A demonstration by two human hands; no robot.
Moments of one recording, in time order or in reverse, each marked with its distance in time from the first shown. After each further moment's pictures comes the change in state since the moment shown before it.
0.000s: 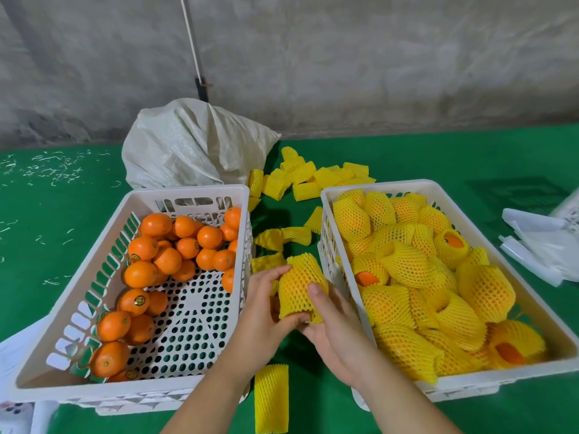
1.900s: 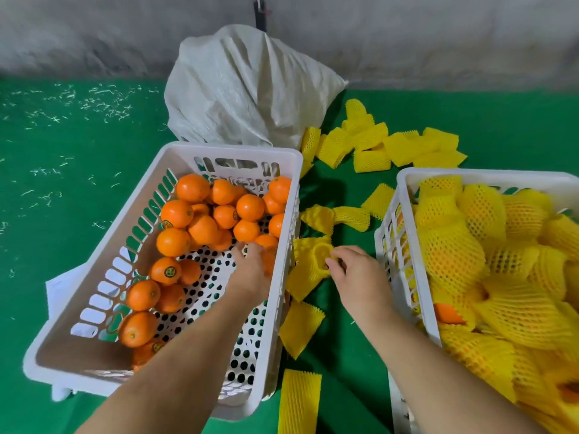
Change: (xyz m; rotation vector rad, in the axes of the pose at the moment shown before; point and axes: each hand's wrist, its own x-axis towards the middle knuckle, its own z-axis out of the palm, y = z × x) left_hand 0.085 -0.121 -0.060 0.297 0.102 -0.718; right_hand 0.158 0.017 -0.027 -1.570 0.171 -0.209
